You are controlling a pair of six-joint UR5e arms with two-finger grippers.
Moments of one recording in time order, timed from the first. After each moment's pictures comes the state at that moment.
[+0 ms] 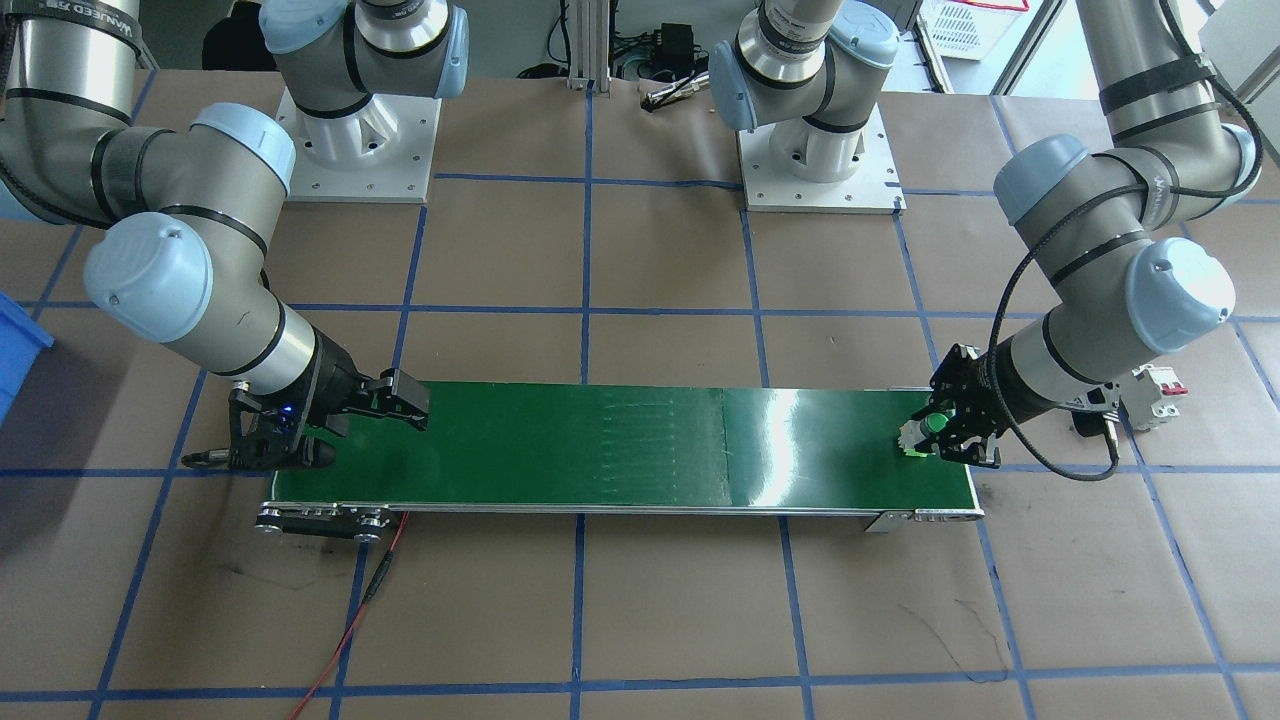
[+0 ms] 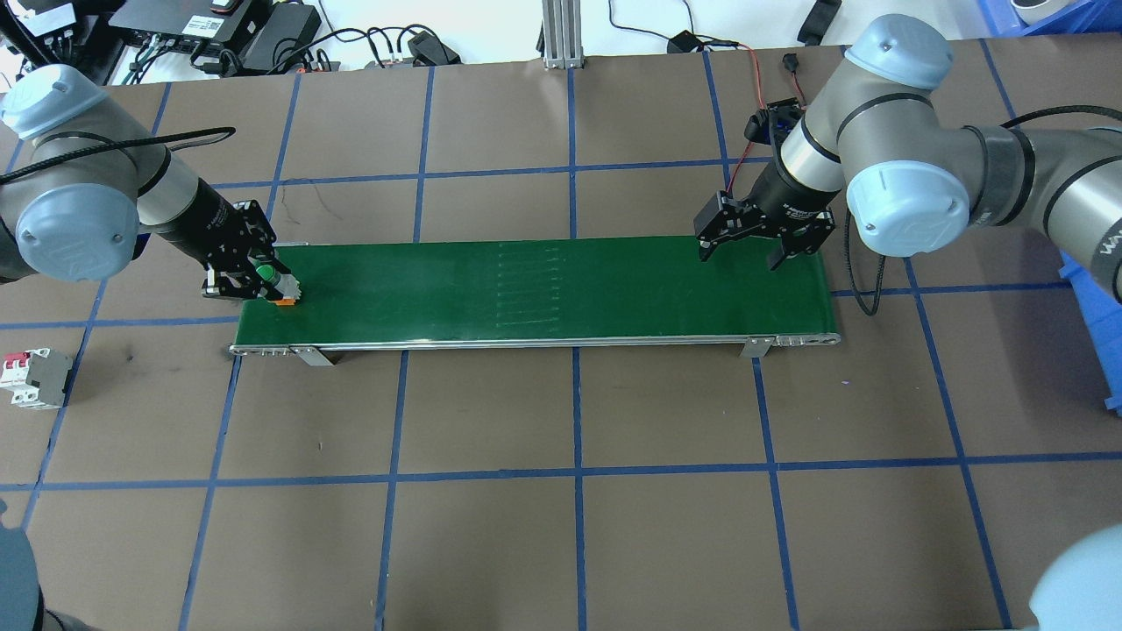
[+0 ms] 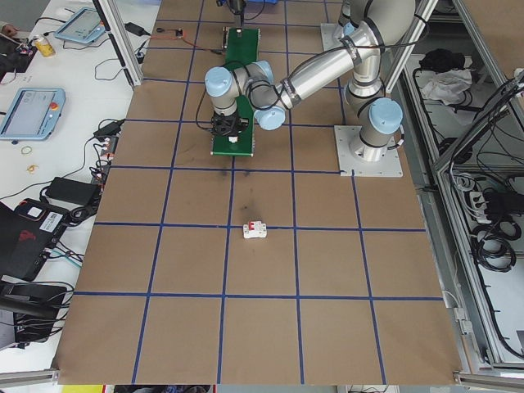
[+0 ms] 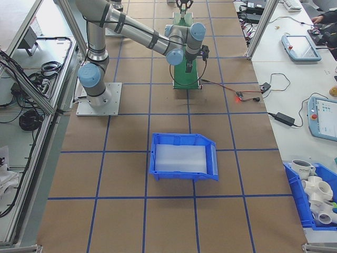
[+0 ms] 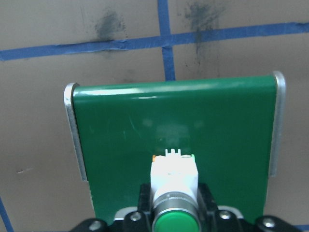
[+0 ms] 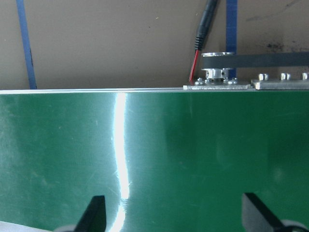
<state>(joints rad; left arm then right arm) -1.23 -1.84 -1.81 -1.18 1.41 -1.15 1.50 -1.30 1.81 -2.00 -1.31 -0.04</state>
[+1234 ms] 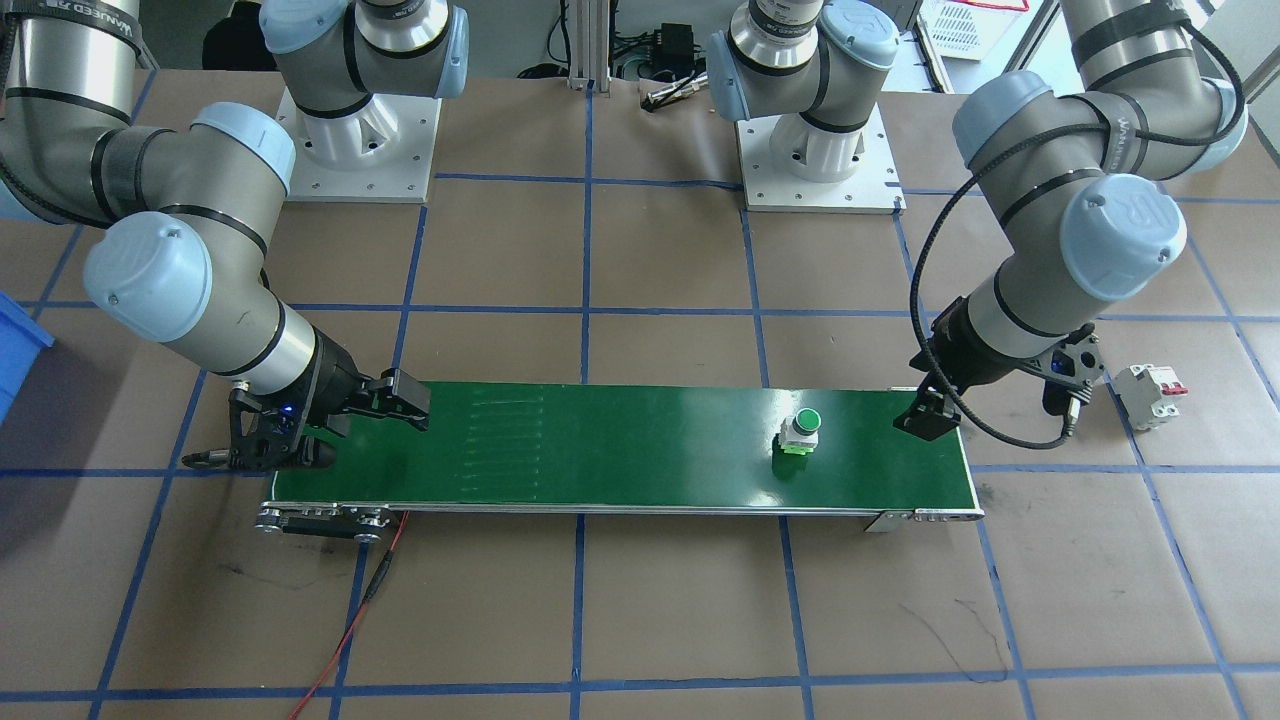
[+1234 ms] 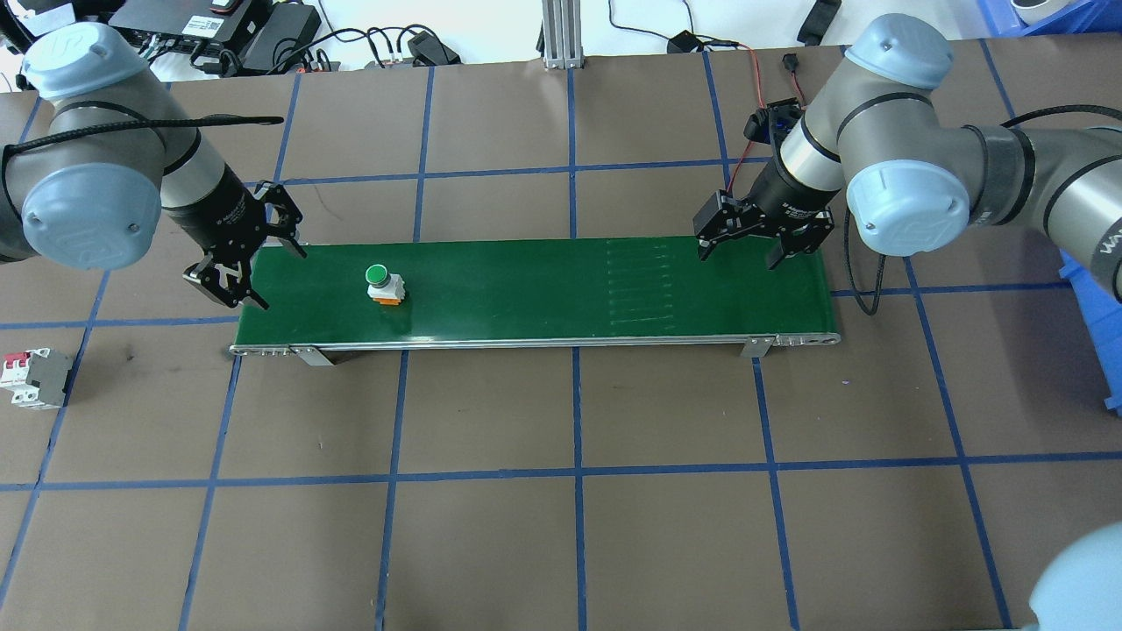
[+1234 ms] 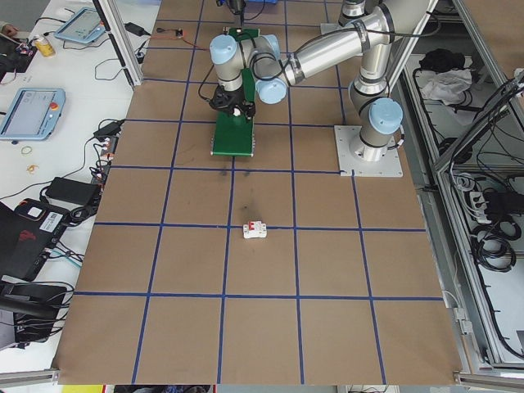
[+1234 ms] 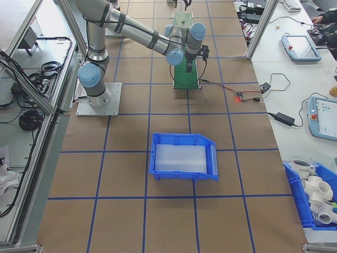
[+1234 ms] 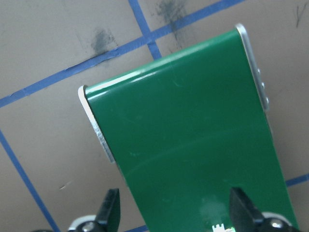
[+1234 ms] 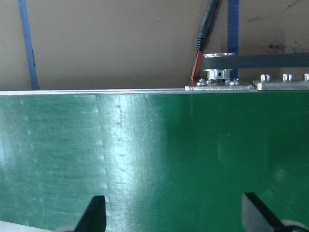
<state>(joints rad) -1.35 -1.75 -1.79 -1.28 1.54 -0.92 1.50 -1.30 1.80 -2.00 -1.31 -0.04</state>
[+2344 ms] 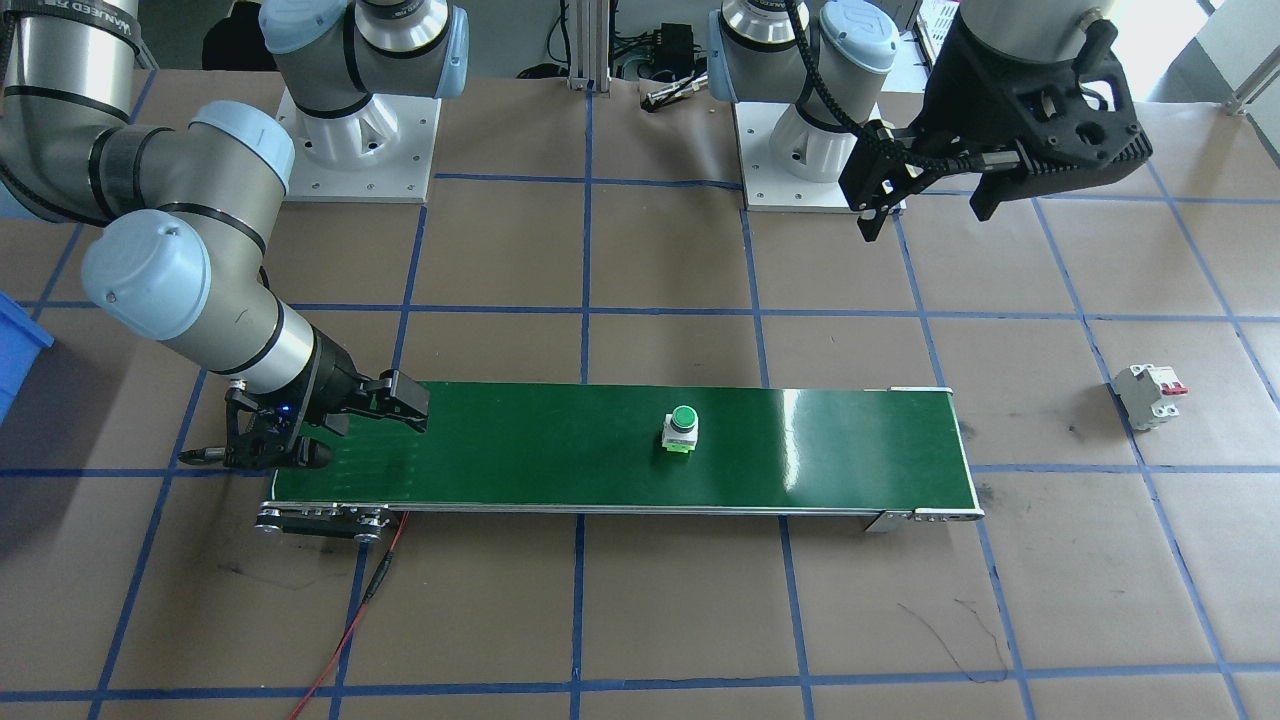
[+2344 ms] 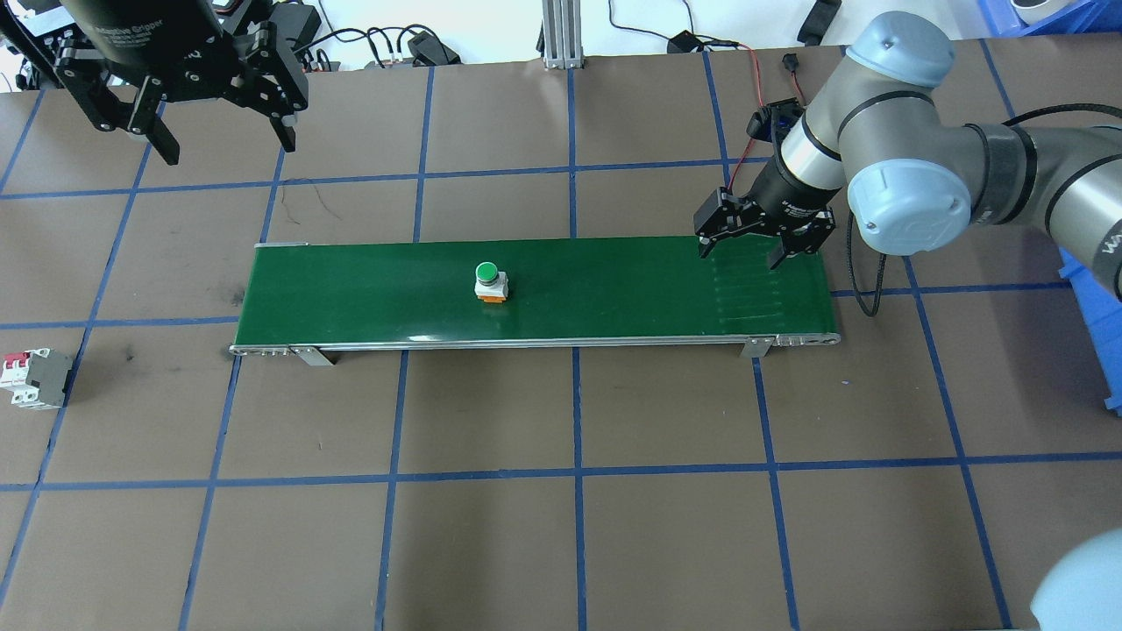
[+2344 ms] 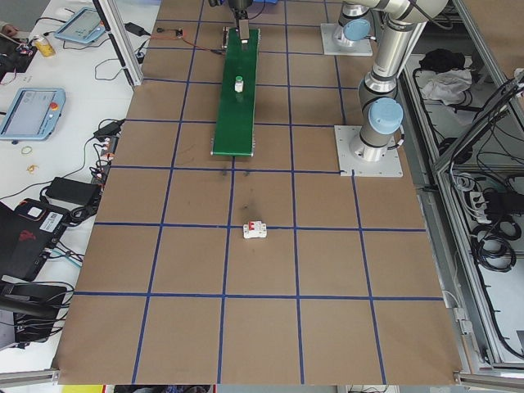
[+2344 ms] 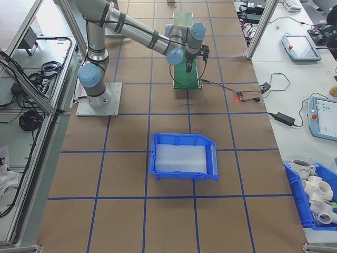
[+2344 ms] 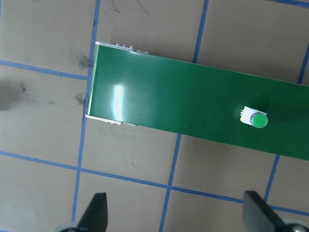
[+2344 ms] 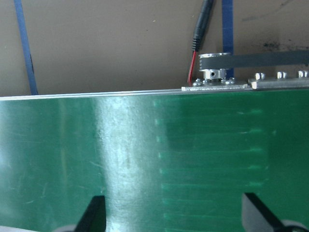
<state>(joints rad) -1.58 -1.65 -1.28 -1.82 1.66 -0.17 1.50 -1.30 1.80 -2.00 -1.31 -0.01</state>
